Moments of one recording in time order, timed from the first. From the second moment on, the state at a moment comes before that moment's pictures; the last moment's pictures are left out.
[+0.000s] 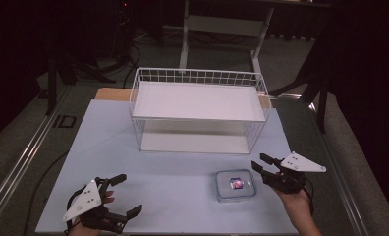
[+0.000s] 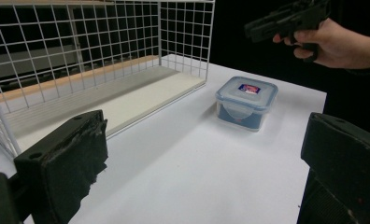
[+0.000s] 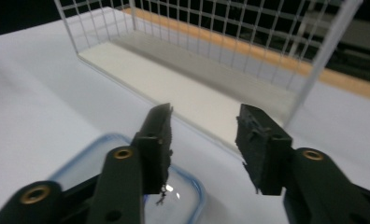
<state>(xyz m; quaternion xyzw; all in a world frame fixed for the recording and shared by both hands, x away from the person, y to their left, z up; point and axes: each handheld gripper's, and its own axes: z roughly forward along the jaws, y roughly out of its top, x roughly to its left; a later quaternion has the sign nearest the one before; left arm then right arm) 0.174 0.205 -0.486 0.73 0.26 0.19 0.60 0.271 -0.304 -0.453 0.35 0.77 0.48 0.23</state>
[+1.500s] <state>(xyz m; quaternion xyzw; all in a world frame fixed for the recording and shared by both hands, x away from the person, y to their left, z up) 0.175 0.202 -0.487 0.74 0.26 0.19 0.60 0.258 -0.312 -0.527 0.40 0.83 0.35 0.16</state>
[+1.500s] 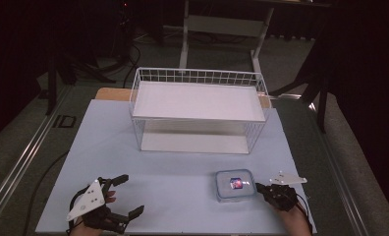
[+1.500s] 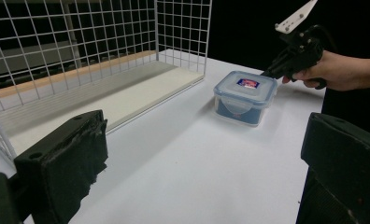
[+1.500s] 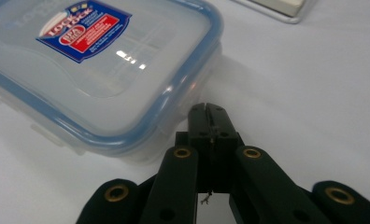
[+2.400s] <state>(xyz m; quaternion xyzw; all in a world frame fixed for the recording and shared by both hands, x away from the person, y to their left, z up) 0.175 0.199 -0.488 0.74 0.25 0.18 0.60 0.272 -0.240 -0.526 0.34 0.87 0.35 0.10</state>
